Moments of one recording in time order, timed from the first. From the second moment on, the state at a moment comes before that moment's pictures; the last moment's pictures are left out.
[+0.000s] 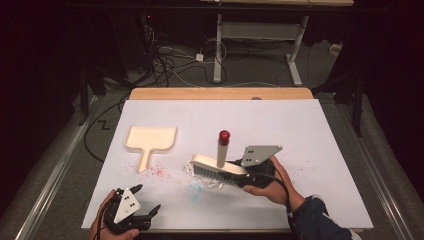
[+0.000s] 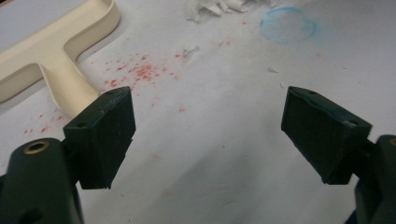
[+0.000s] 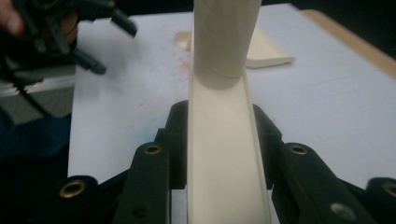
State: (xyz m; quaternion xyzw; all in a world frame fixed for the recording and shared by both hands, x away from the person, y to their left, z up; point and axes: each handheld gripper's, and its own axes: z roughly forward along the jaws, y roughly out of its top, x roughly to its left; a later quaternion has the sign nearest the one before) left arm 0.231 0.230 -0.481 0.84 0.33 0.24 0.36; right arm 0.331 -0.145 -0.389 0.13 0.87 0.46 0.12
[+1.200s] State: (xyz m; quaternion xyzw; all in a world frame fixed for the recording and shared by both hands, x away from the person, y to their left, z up) left arm 0.233 0.229 -0.480 0.84 0.33 0.24 0.37; right arm 0.375 -0.112 -0.411 0.29 0.84 0.39 0.25
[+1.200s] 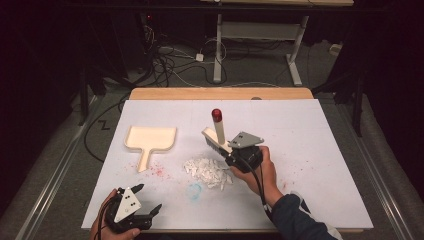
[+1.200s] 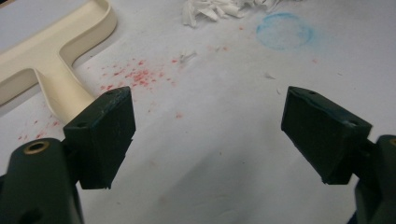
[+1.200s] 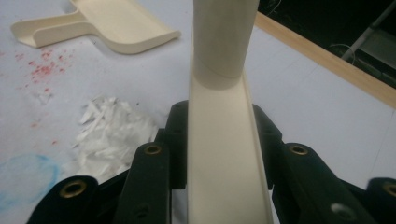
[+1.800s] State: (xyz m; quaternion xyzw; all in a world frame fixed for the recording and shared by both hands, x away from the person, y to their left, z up) left arm 0.234 0.228 -0.483 0.84 0.32 0.24 0.36; right arm 0.393 -0.098 -0.432 0.08 0.90 0.39 0.18
